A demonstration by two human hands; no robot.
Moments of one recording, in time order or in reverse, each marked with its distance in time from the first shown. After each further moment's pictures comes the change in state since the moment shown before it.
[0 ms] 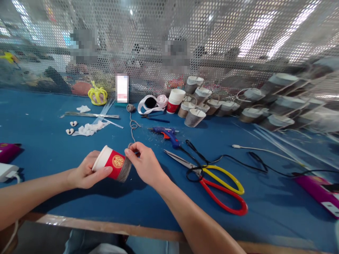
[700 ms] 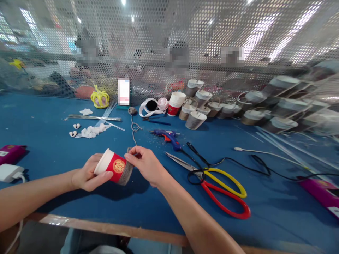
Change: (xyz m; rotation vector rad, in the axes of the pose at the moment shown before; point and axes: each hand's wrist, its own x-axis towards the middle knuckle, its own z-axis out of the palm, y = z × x) left_hand -0.001 -0.007 0.001 0.114 0.059 0.195; right_hand 0.001 0.001 -0.001 0.326 -0.131 0.175
